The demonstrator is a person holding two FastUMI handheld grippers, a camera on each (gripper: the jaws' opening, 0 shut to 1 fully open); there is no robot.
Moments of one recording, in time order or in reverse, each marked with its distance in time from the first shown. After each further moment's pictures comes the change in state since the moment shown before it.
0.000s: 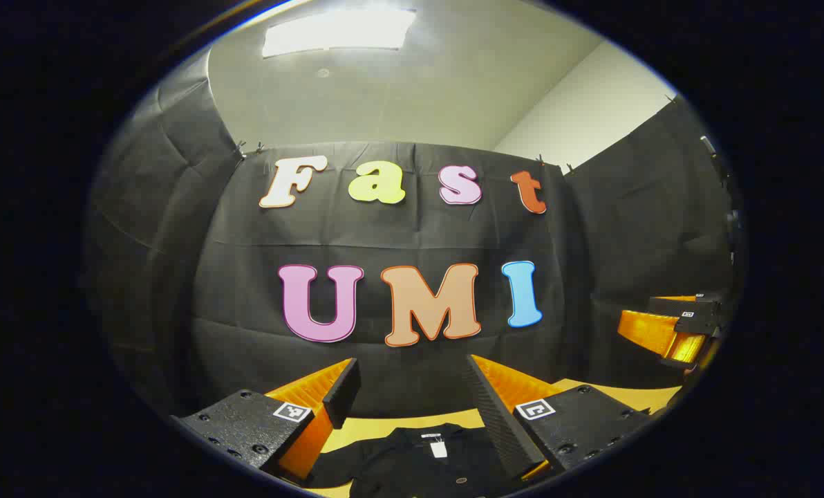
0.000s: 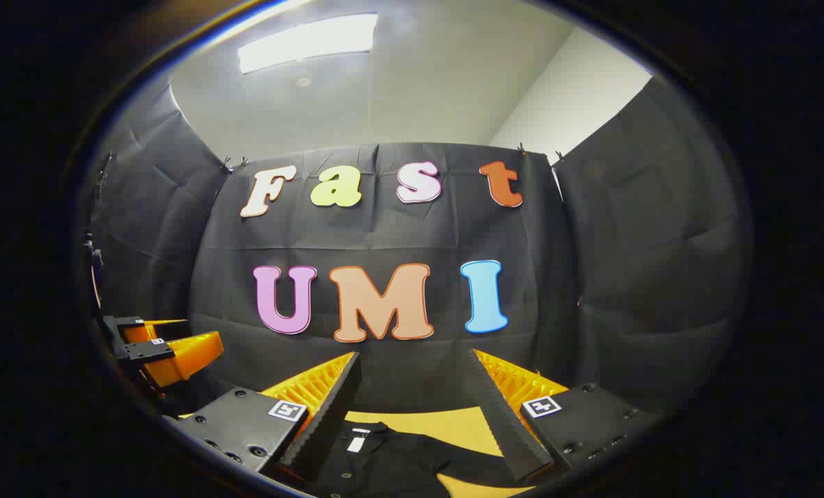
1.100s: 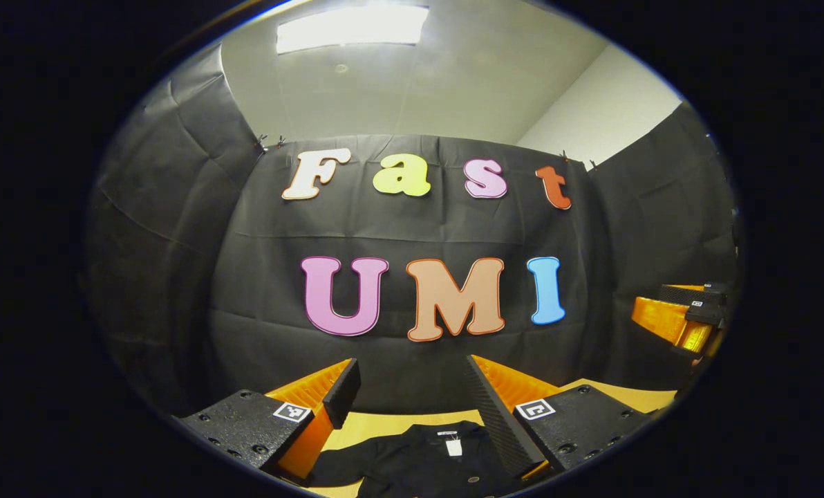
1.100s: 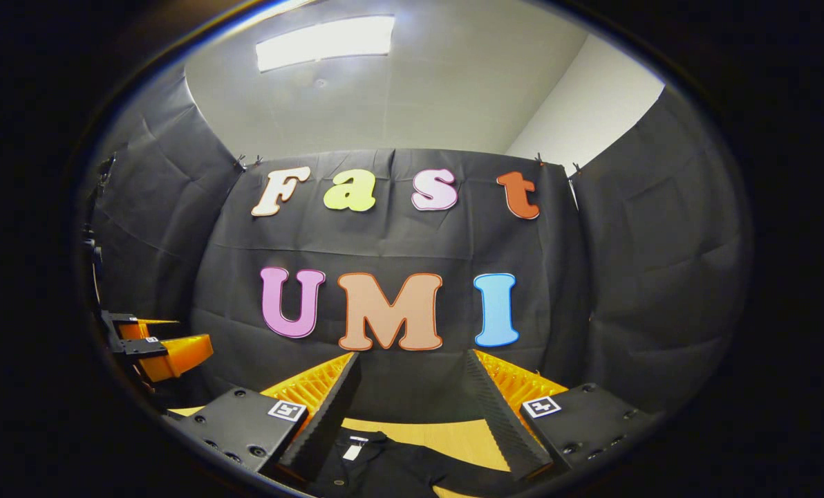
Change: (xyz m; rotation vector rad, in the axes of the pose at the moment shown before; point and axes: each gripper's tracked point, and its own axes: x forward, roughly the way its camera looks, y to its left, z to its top) left arm -0.001 0.043 -0.009 -0.011 0.030 0.106; right arm 0.025 0.024 0.016 -0.022 -0.023 0.052
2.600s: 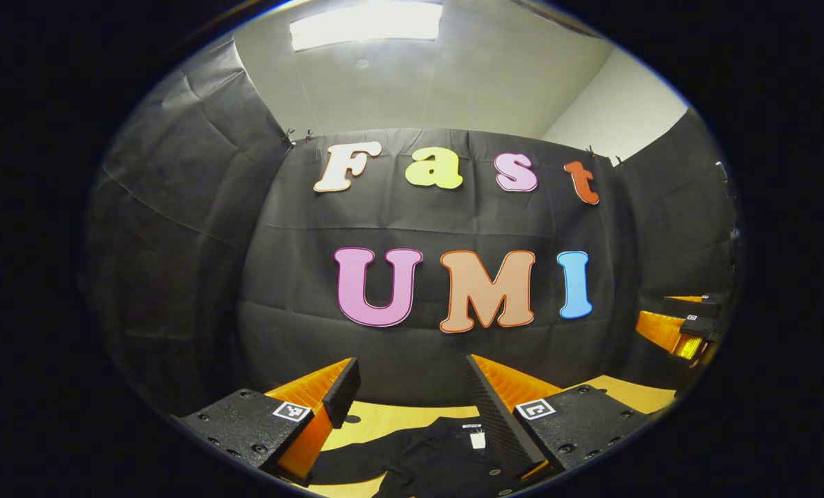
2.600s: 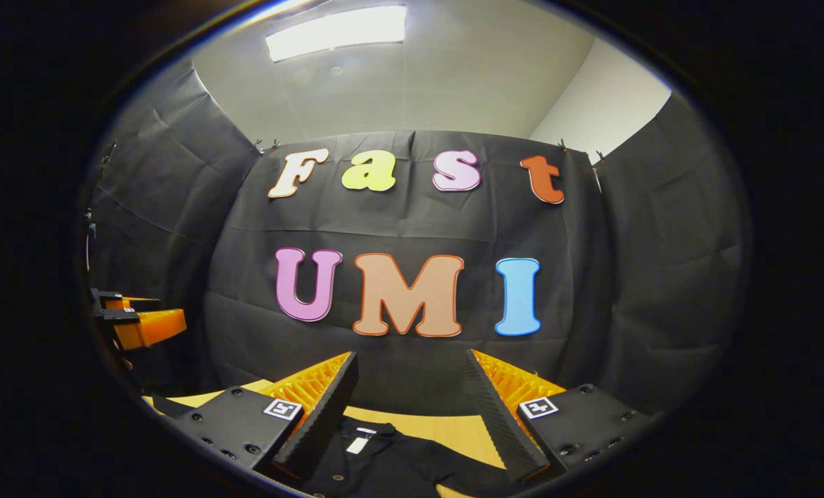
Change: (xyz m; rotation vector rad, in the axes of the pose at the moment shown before) left arm -0.012 0.048 -0.006 -0.009 0.034 0.097; right arm 0.033 -0.006 -0.033 -0.047 0.067 0.056
